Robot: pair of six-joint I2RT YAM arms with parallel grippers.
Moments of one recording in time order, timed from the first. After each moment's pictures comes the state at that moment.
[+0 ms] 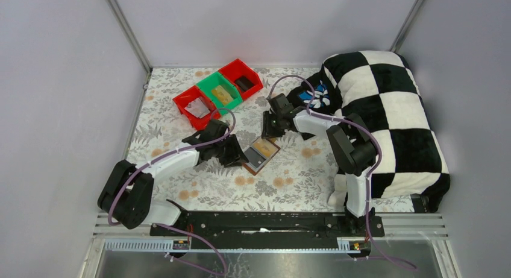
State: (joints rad) left arm -0.54 1.36 0.72 -0.31 0.30 -0.89; right arm 0.61 2.02 1.33 -0.29 -0.17 0.52
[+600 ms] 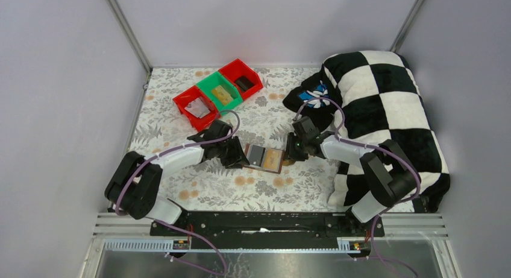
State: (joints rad) left arm -0.54 1.43 0.71 -0.29 0.33 -0.87; right arm 0.58 1.61 0.79 -0.20 -0.12 0.64
